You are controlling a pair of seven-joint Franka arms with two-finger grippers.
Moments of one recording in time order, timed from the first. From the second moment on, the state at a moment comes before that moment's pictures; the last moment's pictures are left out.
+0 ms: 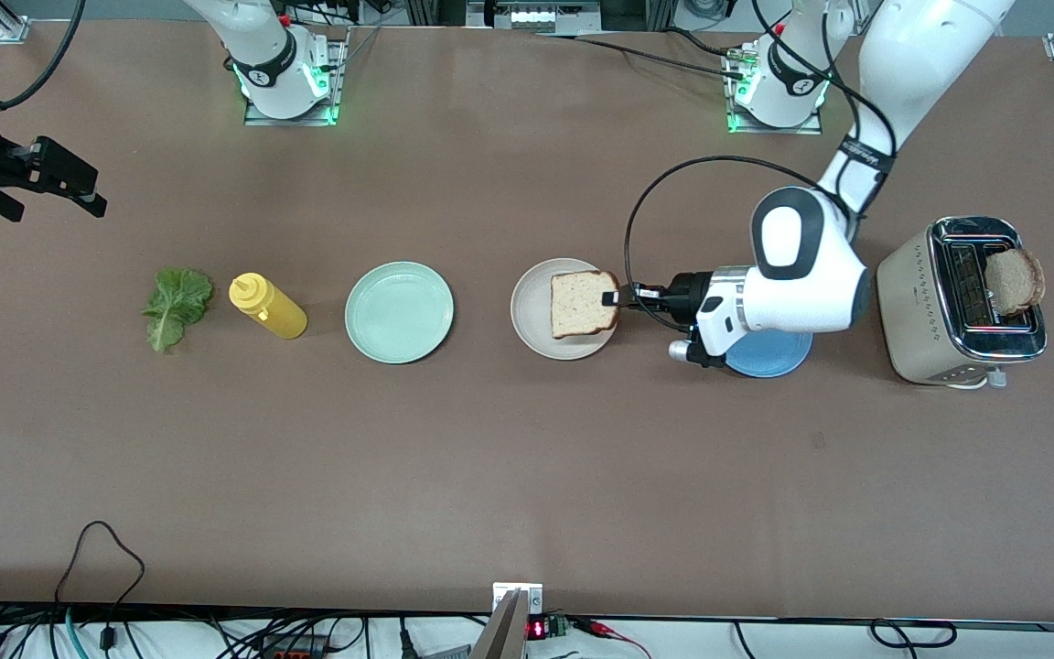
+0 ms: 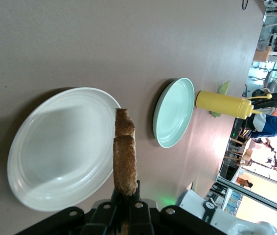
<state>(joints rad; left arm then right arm) 0.06 0.49 -0.48 -1.92 -0.97 2.23 0.29 -0.02 -0.01 0.05 -1.56 0.04 1.58 -0.02</state>
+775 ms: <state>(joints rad) -0.02 0.58 -0.48 -1.98 -1.13 2.38 0.53 -0.07 0.03 0.04 -1.69 0.15 1.61 -0.34</state>
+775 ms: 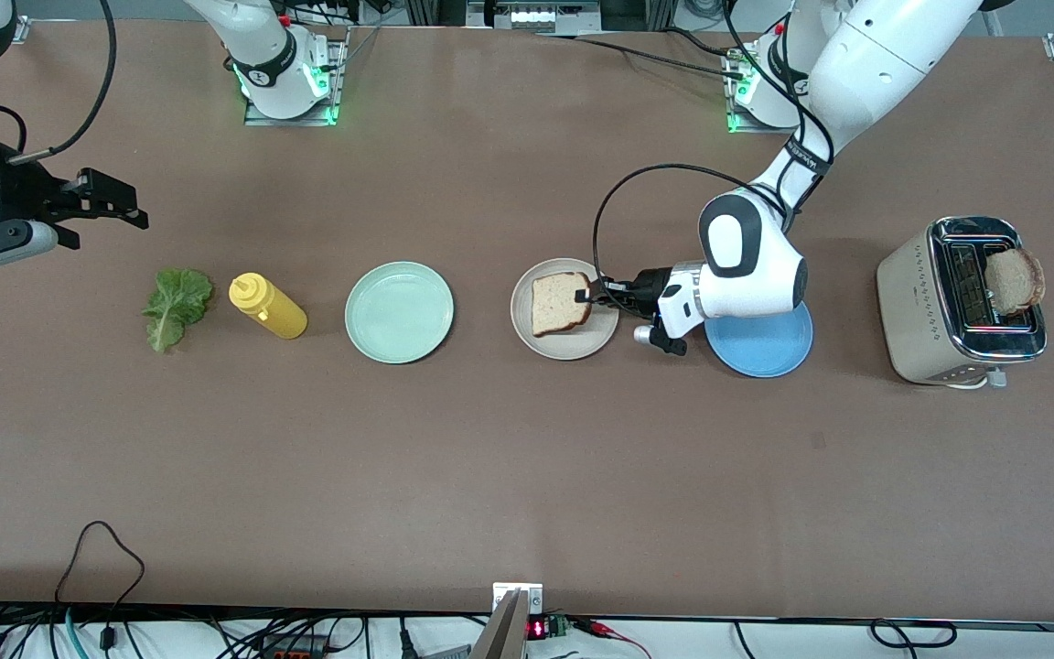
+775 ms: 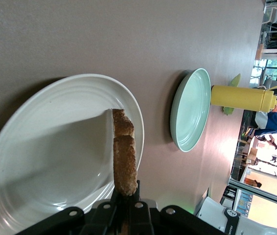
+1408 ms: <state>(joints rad) -0.03 0.60 -0.48 -1.98 -1.13 2.38 0.55 -0.28 0.02 0.02 -1.93 0.50 1.76 -1.06</state>
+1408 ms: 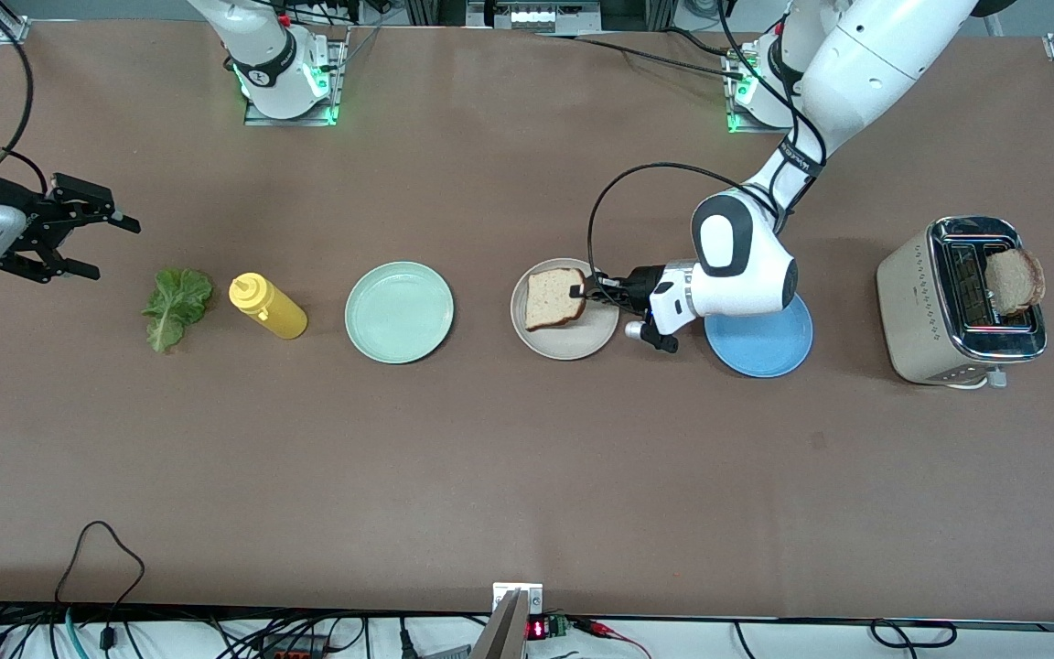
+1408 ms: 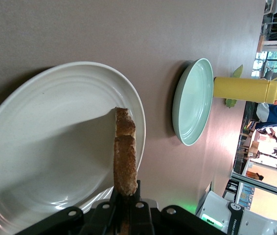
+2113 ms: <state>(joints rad) 0.11 0.53 -0.47 -1.96 -0.89 2.17 0.58 -0.41 0.17 0.02 -2.17 0.95 1.85 -1.97</state>
